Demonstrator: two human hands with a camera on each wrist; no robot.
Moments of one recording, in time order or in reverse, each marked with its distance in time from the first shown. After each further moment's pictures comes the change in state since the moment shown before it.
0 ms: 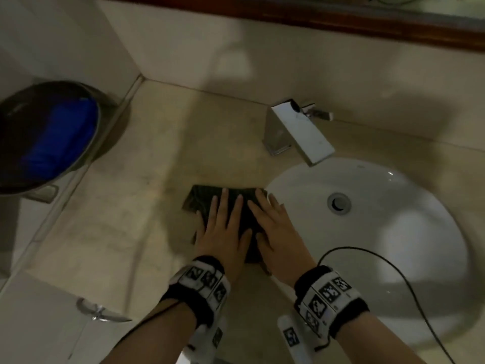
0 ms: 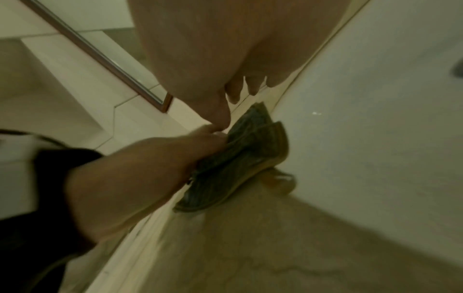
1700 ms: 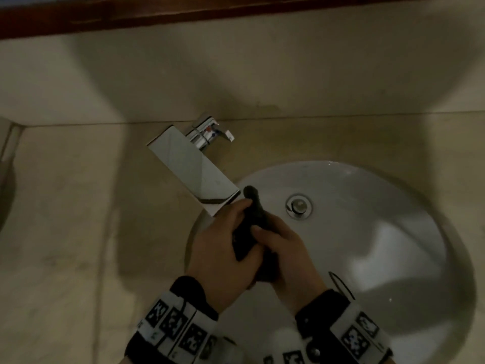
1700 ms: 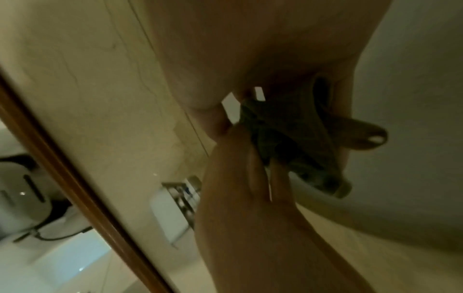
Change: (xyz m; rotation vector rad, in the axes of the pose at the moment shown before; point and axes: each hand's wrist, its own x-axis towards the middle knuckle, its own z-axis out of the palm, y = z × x) left_hand 0.069 0.130 -0.041 -0.567 -0.041 0.264; right_hand 0.001 0.071 -0.070 1.627 0.372 0.638
